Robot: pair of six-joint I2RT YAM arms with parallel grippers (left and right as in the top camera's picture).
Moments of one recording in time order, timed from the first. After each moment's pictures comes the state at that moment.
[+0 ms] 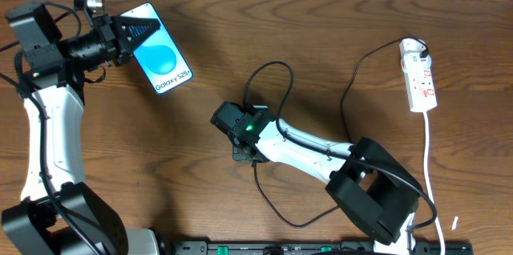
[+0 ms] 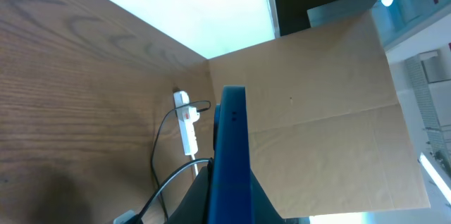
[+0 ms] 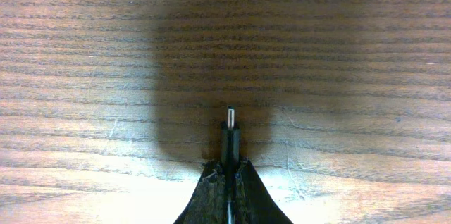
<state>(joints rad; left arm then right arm) 0.36 1.59 1.28 -0.22 1.39 -0.72 0.92 2.00 1.30 -0.73 0.10 0.94</state>
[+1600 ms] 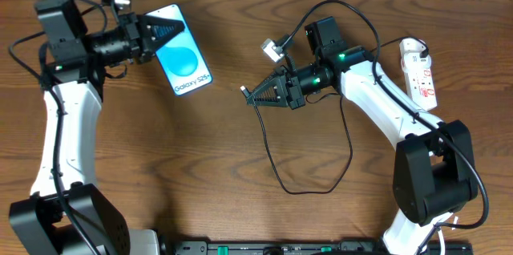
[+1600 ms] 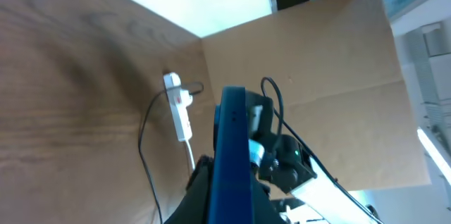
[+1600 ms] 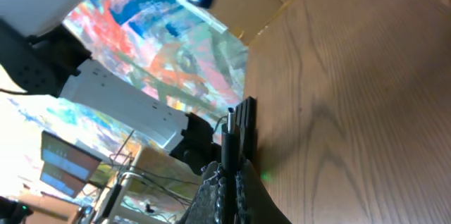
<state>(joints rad) 0.23 1.59 1.27 -0.18 1.35 -0.74 0.38 1.89 1.40 -0.63 -1.49 -0.25</state>
